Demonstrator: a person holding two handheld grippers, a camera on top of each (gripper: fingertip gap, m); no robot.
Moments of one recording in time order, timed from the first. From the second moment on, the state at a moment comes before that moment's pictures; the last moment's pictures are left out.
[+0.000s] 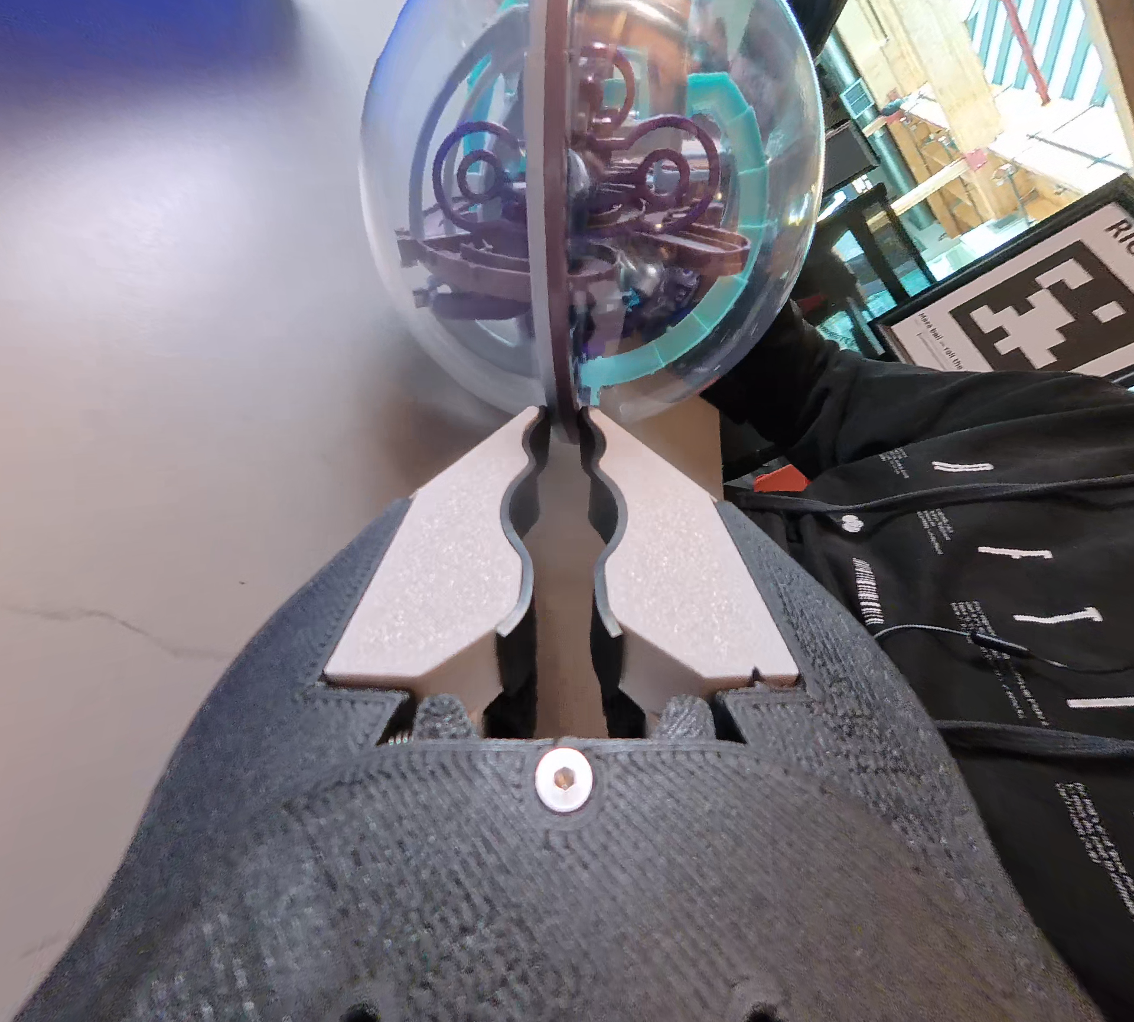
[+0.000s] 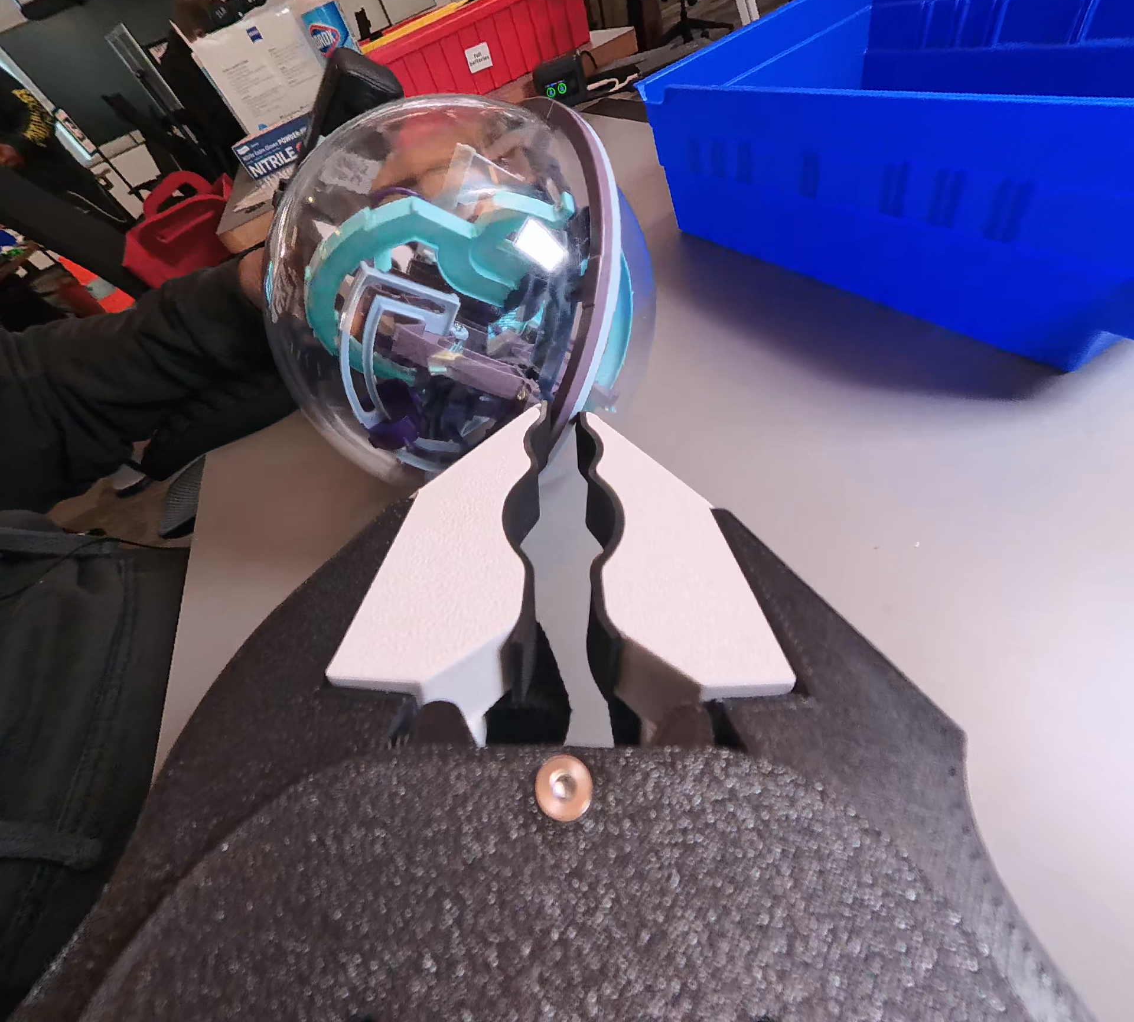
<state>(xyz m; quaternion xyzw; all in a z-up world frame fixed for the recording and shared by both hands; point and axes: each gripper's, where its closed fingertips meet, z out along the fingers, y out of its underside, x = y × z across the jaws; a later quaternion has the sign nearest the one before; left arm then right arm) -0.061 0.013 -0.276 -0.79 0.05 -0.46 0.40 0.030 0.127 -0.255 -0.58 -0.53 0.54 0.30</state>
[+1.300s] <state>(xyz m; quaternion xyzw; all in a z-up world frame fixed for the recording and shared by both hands) -0.059 0.003 -0.281 -0.75 -0.01 -0.58 0.33 0.019 0.127 -0.250 -0.59 -0.52 0.55 0.28</state>
